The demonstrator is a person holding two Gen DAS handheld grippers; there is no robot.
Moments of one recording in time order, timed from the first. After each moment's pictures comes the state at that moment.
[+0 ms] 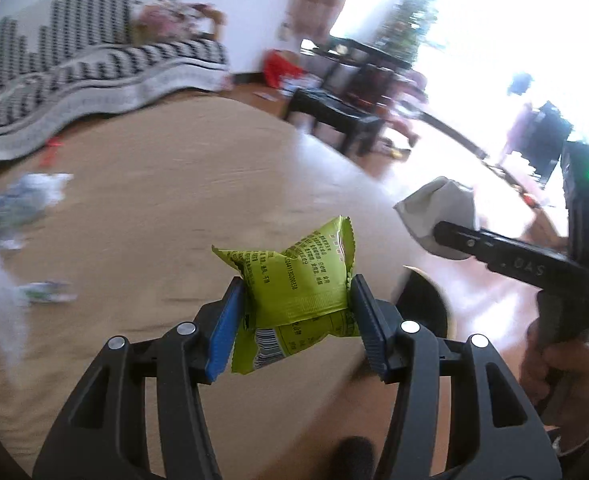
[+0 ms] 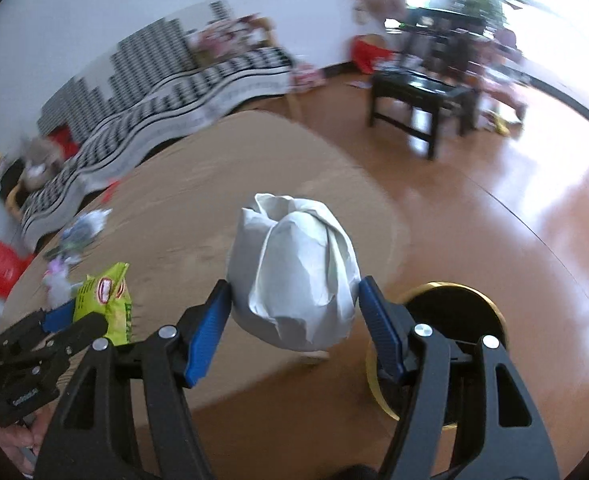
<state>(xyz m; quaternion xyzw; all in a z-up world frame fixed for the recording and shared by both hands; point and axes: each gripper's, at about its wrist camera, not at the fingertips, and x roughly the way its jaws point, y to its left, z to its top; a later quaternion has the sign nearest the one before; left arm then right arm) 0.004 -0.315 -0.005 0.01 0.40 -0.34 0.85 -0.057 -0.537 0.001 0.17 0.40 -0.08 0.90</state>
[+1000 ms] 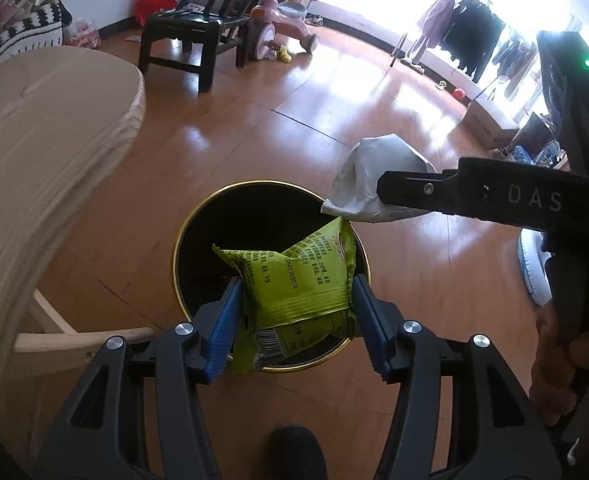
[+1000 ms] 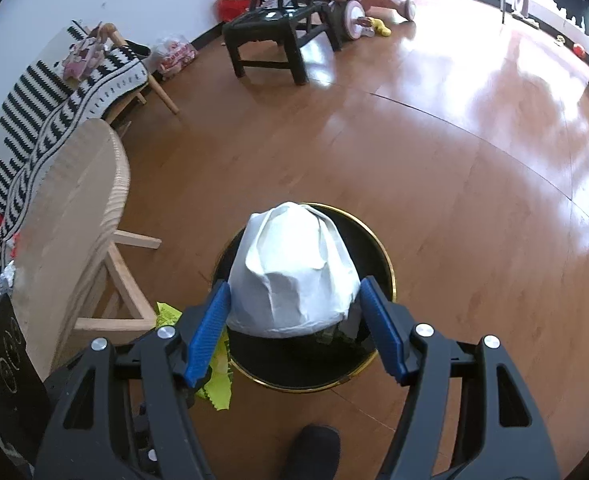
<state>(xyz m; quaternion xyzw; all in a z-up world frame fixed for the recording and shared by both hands) -0.053 -0.539 -0.123 0.12 0.48 -0.47 0.73 -0.150 -0.706 -0.100 0.29 0.46 -0.22 0.81</state>
